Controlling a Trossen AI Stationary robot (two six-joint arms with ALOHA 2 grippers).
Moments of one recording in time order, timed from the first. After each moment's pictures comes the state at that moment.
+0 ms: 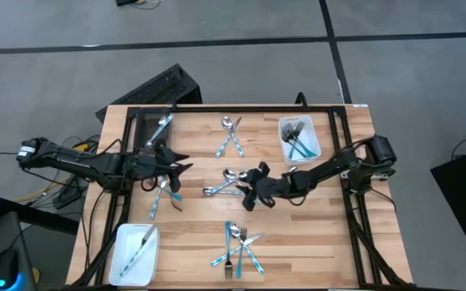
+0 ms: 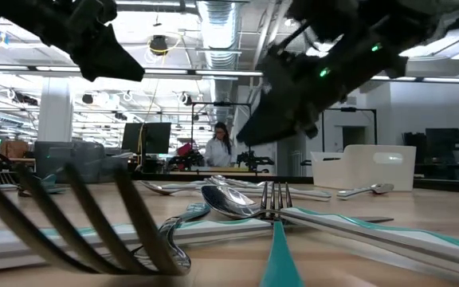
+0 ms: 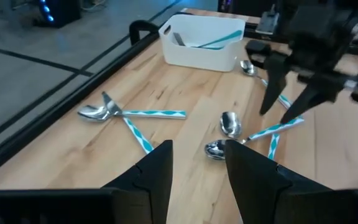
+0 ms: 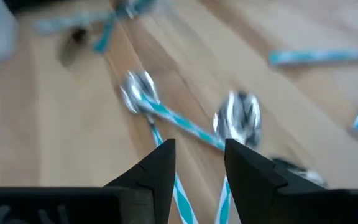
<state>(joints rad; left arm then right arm) -0.12 0.79 0.49 -0.15 -0.51 -0.24 0.18 1.77 0.84 0.32 0.44 0.46</state>
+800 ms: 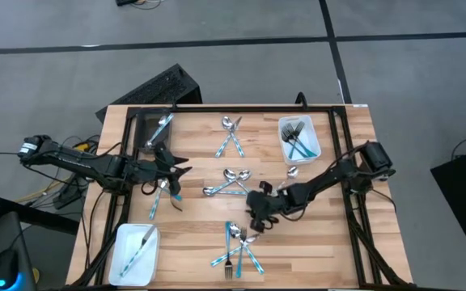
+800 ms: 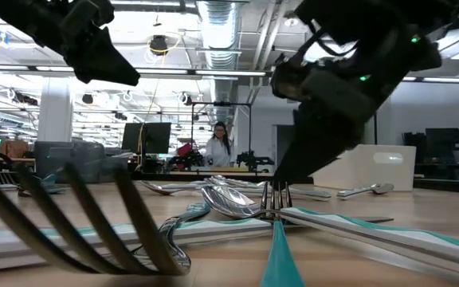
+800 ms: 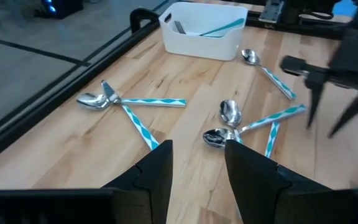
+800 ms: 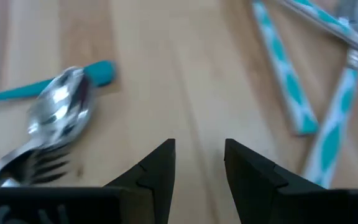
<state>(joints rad) -0.18 0.81 0.49 -0.20 -0.57 -0.30 0.33 1.82 0.90 0.07 0.29 0.49</state>
